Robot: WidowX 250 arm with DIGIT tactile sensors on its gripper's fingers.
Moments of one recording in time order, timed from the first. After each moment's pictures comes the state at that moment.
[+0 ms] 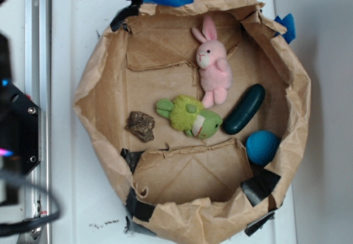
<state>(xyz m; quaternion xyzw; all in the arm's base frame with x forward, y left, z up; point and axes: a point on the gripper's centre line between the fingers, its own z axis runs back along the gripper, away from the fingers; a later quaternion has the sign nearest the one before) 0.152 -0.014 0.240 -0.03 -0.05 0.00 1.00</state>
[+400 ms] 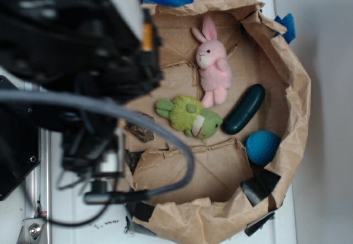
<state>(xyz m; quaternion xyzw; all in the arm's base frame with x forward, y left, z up) 0.210 -0.008 0.214 -0.04 -0.06 -0.05 1.00</state>
